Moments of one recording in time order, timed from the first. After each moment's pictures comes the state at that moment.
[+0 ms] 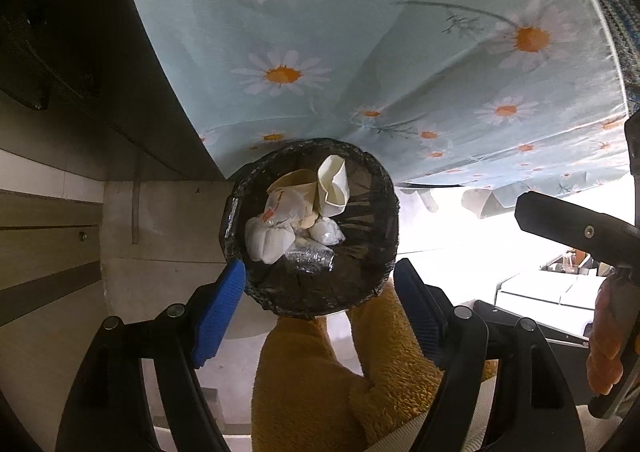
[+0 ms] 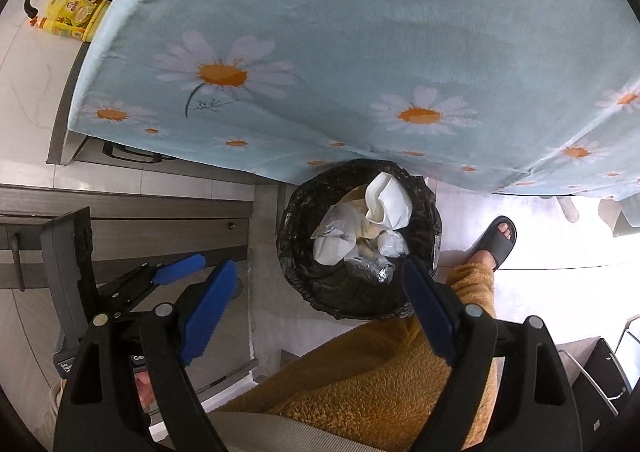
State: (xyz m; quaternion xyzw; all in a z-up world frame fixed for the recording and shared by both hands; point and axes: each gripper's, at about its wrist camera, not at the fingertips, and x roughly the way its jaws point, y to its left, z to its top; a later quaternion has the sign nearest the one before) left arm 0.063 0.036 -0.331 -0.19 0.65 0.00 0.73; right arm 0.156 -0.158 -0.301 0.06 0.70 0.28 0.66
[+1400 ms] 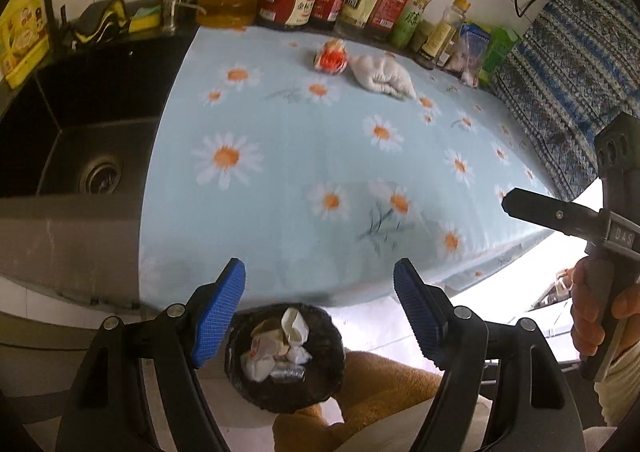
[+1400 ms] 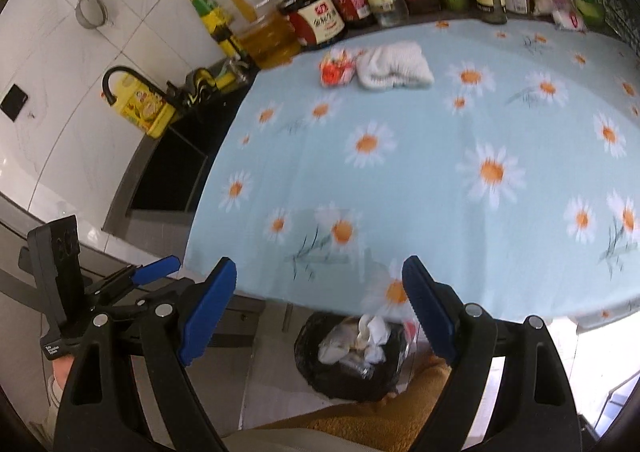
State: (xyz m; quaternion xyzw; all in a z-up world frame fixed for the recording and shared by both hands) left arm 0.139 0.031 -0.126 -0.14 0.49 -0.04 0.86; right arm 0.247 -0.204 -0.108 0.08 0.54 0.32 0.78
